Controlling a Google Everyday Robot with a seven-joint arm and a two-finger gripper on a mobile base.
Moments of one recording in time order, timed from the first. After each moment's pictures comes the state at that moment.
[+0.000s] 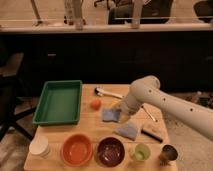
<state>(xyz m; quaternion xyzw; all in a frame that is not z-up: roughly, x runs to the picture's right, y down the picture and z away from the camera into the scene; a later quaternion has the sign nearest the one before) 0.089 0.141 0.746 -0.30 -0.17 0.03 0.94</state>
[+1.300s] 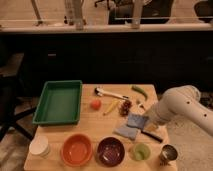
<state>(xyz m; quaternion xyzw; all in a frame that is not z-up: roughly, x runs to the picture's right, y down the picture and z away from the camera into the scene) 0.206 0.173 0.702 -0.29 -0.11 0.12 0.94</state>
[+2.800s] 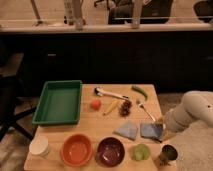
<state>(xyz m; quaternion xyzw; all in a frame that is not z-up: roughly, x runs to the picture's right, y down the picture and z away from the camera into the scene) 0.278 0.215 0.685 -0.33 -0.14 0.04 0.93</state>
